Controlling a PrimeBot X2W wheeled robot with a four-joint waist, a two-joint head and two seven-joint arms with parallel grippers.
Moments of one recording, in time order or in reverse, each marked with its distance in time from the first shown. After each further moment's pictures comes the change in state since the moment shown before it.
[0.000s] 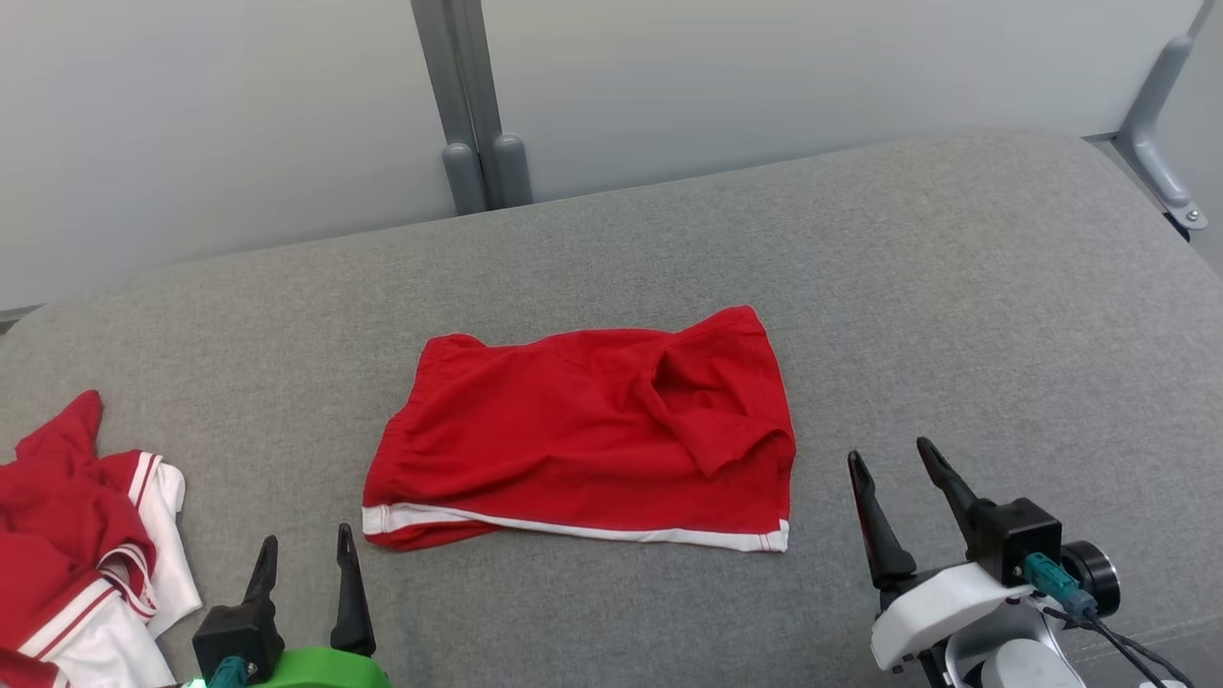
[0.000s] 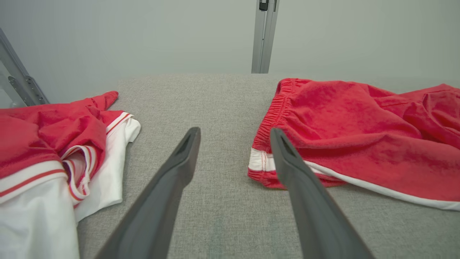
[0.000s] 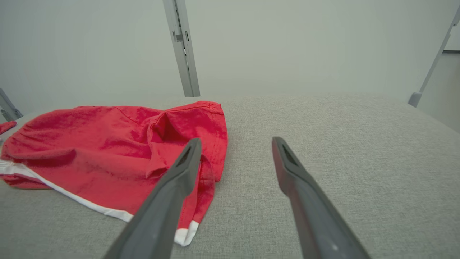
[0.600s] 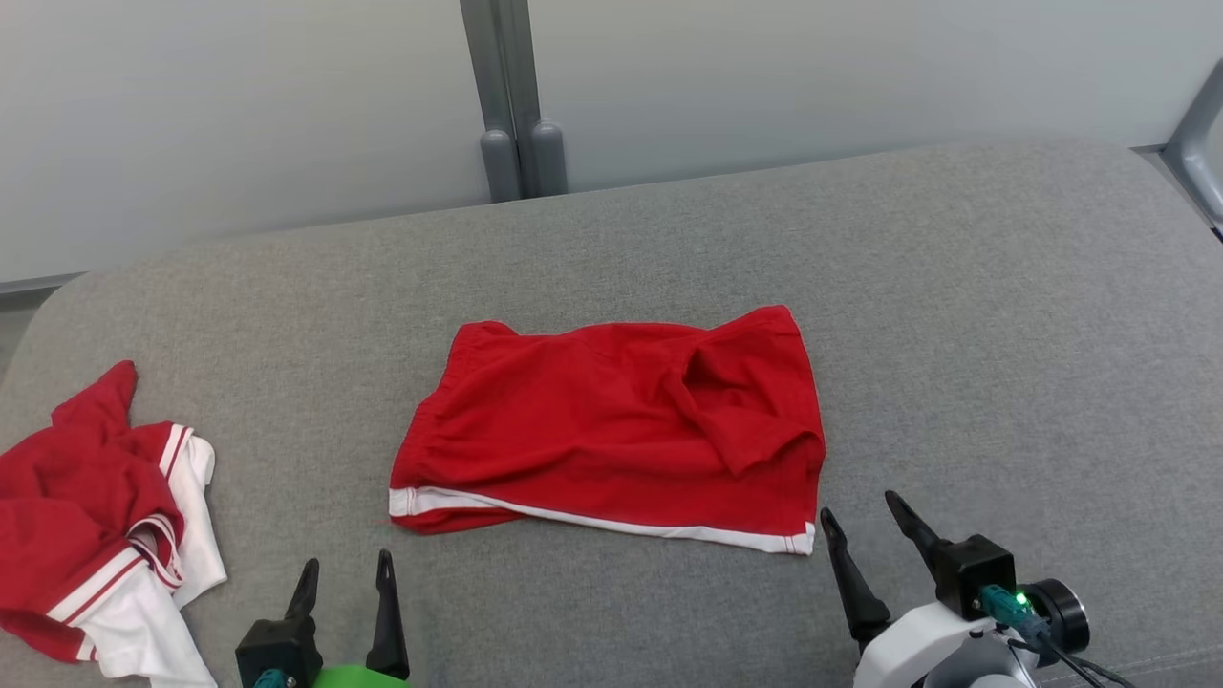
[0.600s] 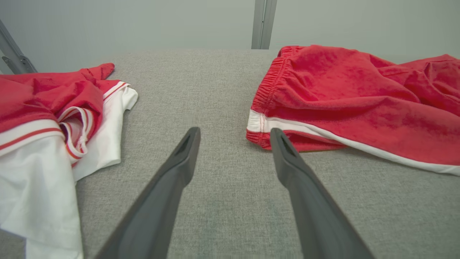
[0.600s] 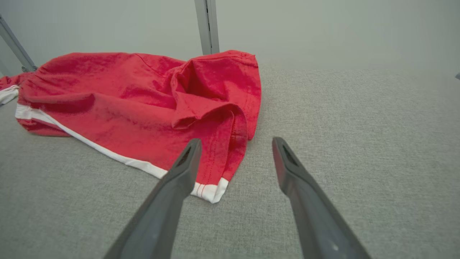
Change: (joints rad) left arm 0.018 0.000 -0.067 0.039 -0.011 0.004 0.000; right arm 0.015 0.000 0.054 0.102 -0.025 0.000 0.000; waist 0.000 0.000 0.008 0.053
